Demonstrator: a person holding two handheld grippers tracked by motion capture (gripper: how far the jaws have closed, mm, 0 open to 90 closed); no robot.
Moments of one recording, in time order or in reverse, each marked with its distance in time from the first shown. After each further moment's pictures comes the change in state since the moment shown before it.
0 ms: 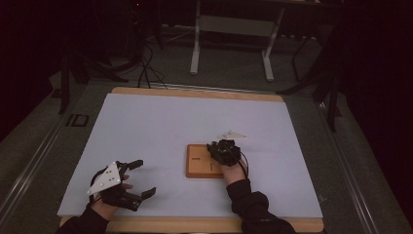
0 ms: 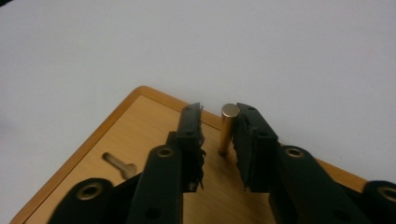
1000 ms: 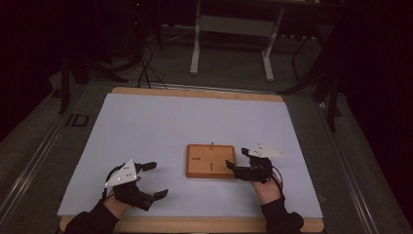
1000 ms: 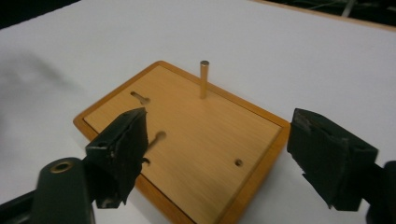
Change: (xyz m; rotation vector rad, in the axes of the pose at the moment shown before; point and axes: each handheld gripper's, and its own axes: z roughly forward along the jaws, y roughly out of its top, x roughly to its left) left arm -0.008 0.008 0.032 0.103 -0.093 -0.051; right arm -0.035 -0.032 -0.093 -0.101 0.079 -0.115
